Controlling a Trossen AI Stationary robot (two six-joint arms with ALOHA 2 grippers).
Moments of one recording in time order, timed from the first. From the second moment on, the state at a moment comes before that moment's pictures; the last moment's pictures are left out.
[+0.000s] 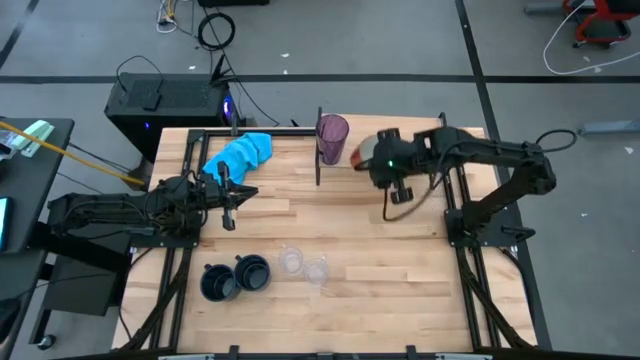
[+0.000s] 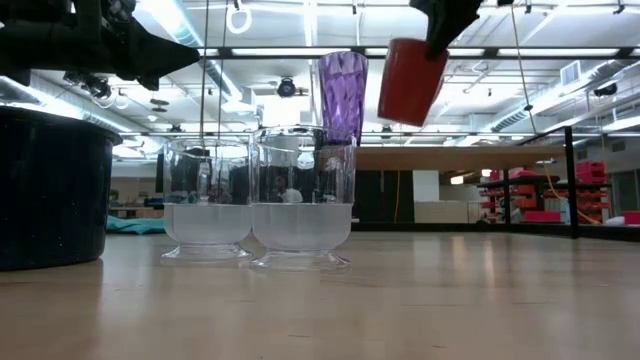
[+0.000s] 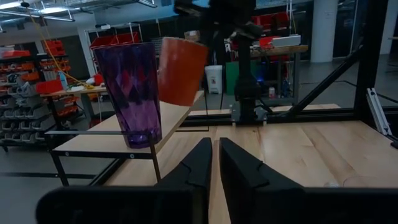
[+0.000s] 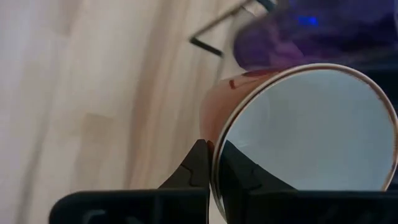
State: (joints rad) left arm 0.11 0.44 0.17 0.35 -0.09 0.12; right arm -0.07 1.42 1.60 -1.30 0.34 -0.44
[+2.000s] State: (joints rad) left arm 0.11 0.44 0.17 0.35 -0.09 0.12; right arm -0.27 1.42 1.60 -1.25 0.37 -0.47
